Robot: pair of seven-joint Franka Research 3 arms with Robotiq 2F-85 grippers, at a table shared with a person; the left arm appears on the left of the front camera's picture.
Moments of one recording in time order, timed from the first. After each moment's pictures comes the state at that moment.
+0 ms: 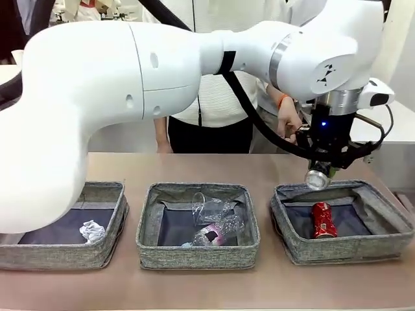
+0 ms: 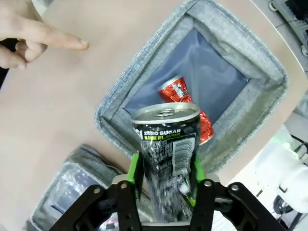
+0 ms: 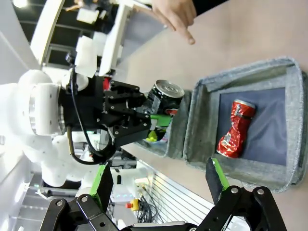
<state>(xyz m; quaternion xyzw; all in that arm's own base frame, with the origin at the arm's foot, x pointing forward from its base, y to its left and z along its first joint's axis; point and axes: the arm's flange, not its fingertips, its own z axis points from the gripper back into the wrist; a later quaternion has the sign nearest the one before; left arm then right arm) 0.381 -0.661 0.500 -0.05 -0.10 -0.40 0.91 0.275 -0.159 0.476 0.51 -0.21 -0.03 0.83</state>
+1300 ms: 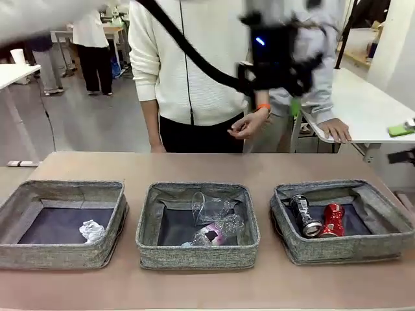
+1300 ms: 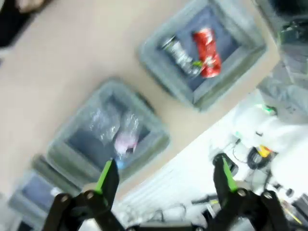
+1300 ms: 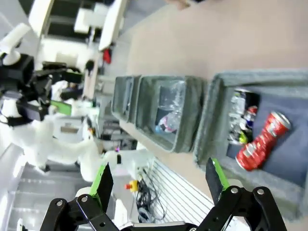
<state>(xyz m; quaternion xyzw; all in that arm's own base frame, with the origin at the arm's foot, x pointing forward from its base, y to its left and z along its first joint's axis) 0.417 -0.494 0.639 -0.11 0.00 -0.33 0.94 0.340 -0.100 0.479 0.52 -0.14 0.04 0.84</state>
